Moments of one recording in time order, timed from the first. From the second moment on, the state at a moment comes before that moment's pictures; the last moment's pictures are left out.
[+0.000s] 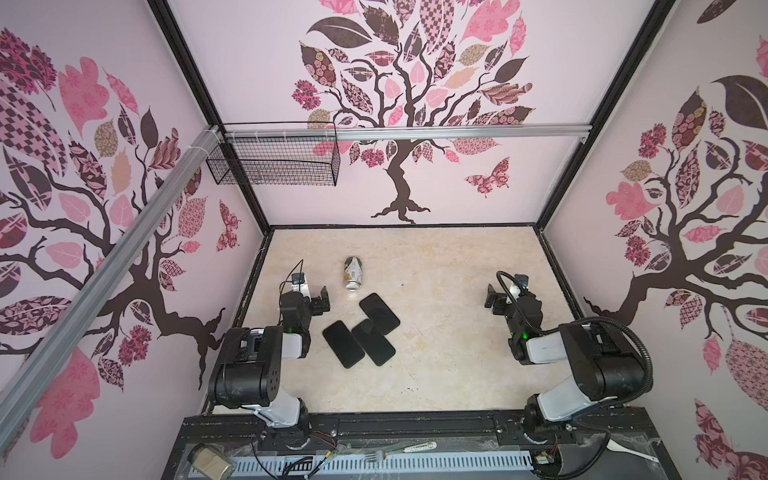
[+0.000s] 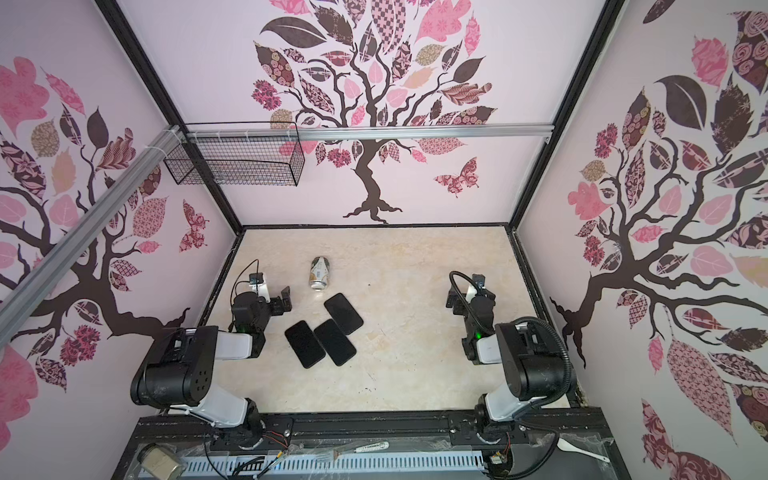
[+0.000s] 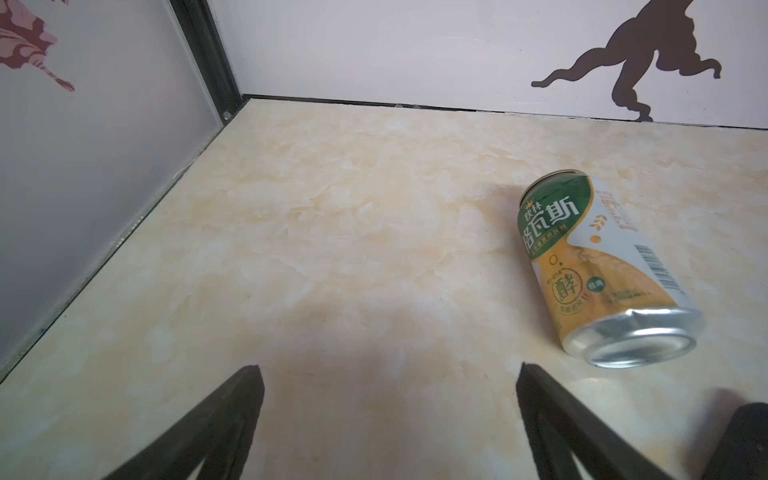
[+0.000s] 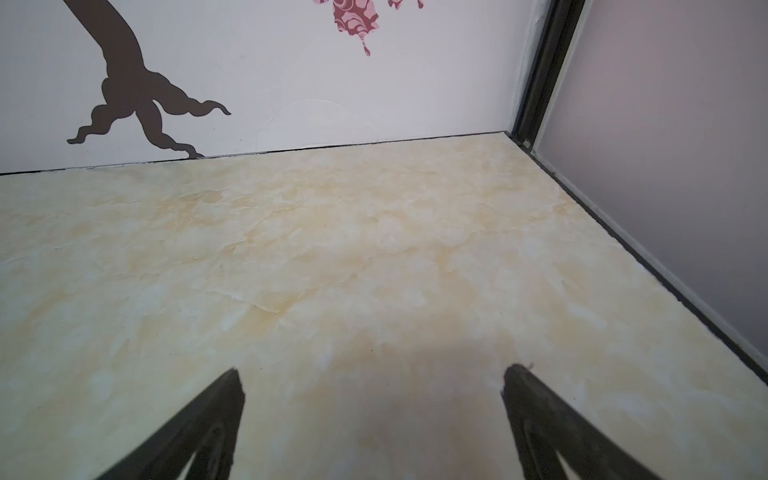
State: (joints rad) left arm 0.04 1.57 0.38 0.83 -0.02 -0.03; right arm 0.05 1.56 0.28 1.06 0.14 0.08
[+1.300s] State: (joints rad) left arm -0.03 1.33 0.33 0.78 -0.14 -0.03; right arm 0.07 1.43 0.26 0.96 0.14 0.07
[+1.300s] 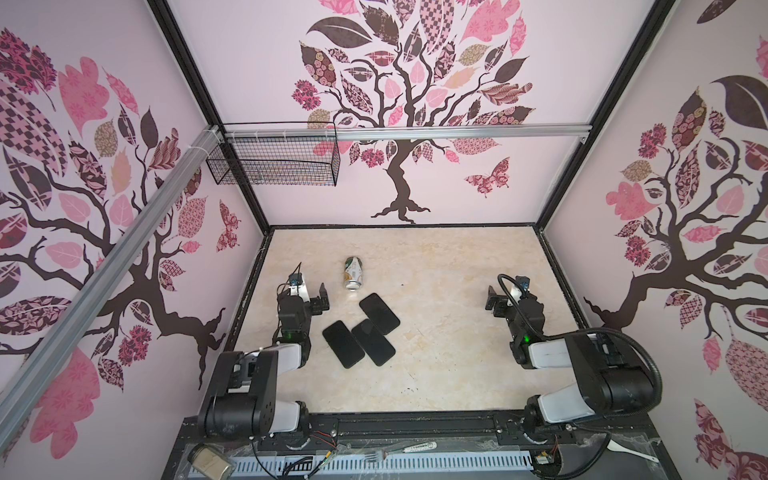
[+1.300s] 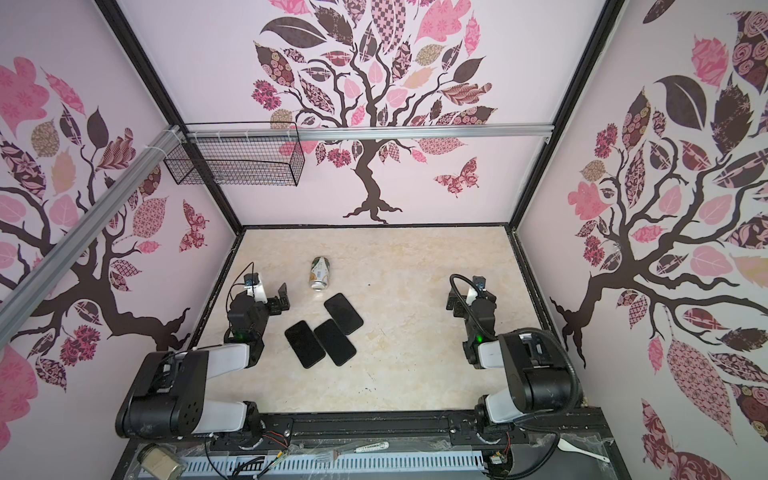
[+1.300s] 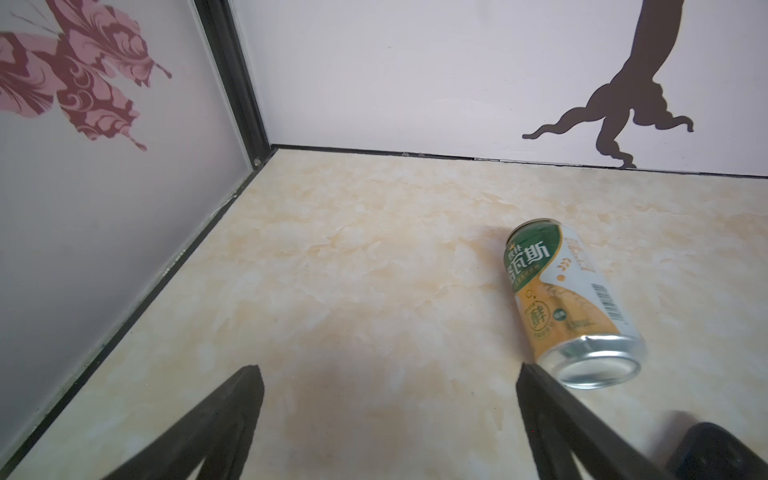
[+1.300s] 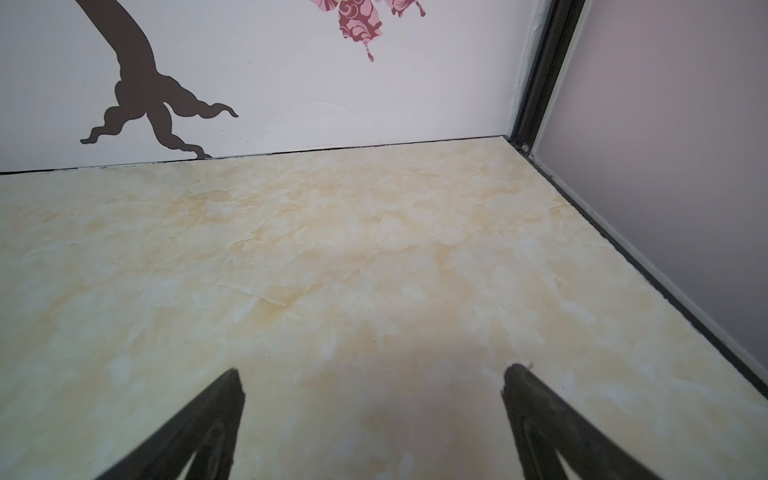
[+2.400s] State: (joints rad) left arm -0.87 1.01 0.66 -0.36 -0.46 -0.74; right arm 0.60 1.26 0.77 -0.26 -0.15 0.42
